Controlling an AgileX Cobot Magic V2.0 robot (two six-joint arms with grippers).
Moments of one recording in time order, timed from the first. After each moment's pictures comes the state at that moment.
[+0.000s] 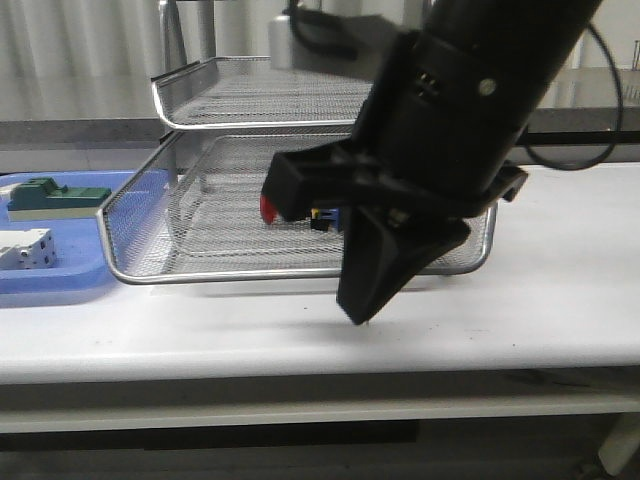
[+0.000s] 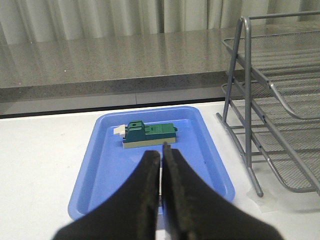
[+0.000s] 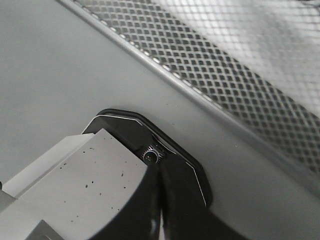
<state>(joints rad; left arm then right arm) -0.04 0.52 -0.27 -0.26 -0.06 0.31 0.72 1.62 -1.06 0.23 0.70 -0.07</state>
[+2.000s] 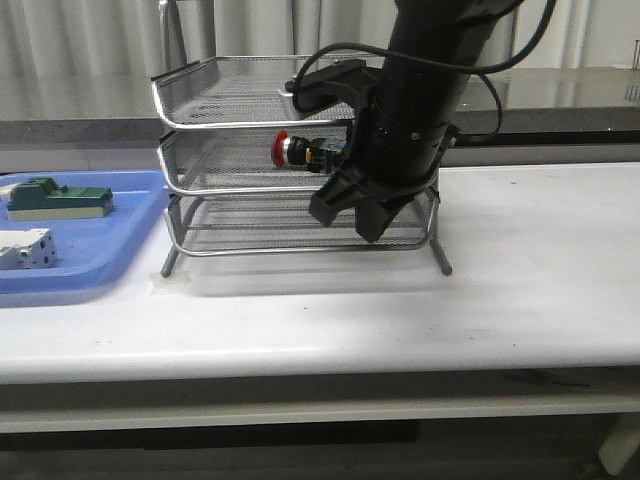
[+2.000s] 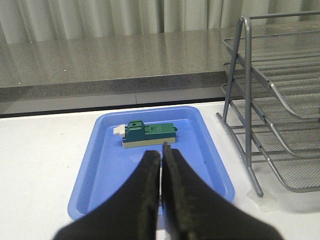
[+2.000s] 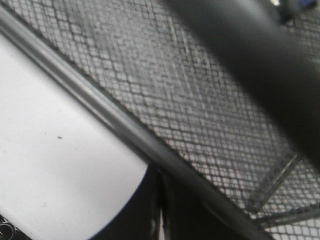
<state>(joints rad) -0.04 0.52 -0.27 -0.26 -0.06 0.31 0.55 1.99 -1.44 -0.18 0.57 -0.11</state>
